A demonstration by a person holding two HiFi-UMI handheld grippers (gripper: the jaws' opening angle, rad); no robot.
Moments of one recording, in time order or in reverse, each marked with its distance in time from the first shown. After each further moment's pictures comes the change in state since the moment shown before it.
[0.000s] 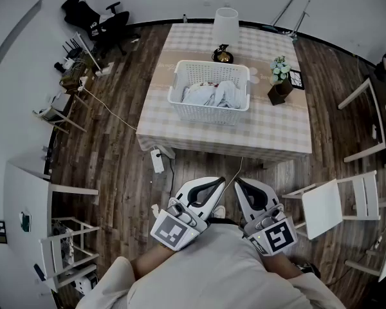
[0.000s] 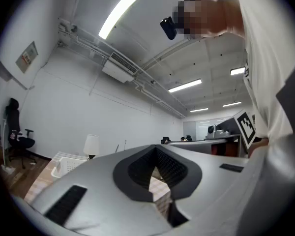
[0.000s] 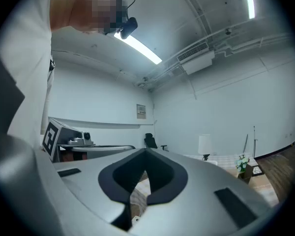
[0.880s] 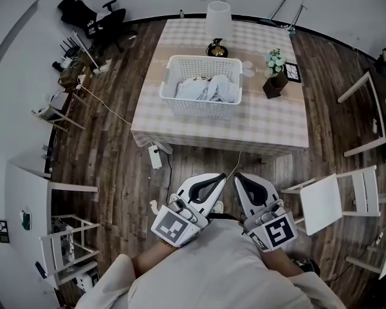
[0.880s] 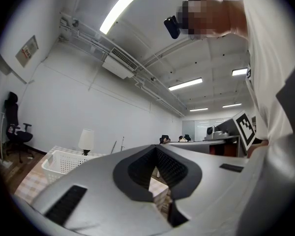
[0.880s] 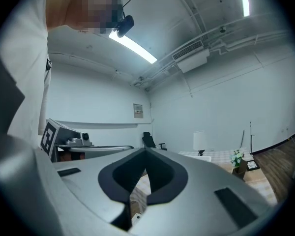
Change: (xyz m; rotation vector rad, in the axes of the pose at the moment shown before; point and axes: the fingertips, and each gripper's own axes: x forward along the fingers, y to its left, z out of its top) left arm 0.029 -0.028 -0.012 -0.032 0.013 -0.008; right arm -0.027 -0.026 -0.010 0.042 0.017 -0.015
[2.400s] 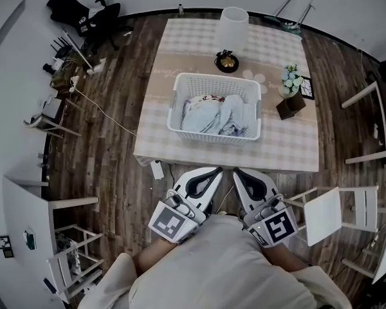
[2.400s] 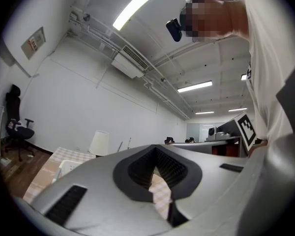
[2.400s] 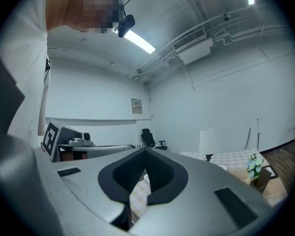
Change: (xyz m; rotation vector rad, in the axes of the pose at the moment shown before) left arm 0.053 0.195 0.018 -0.038 -0.019 0.020; right arm 0.189 -0.063 0.001 0.000 0.050 0.019
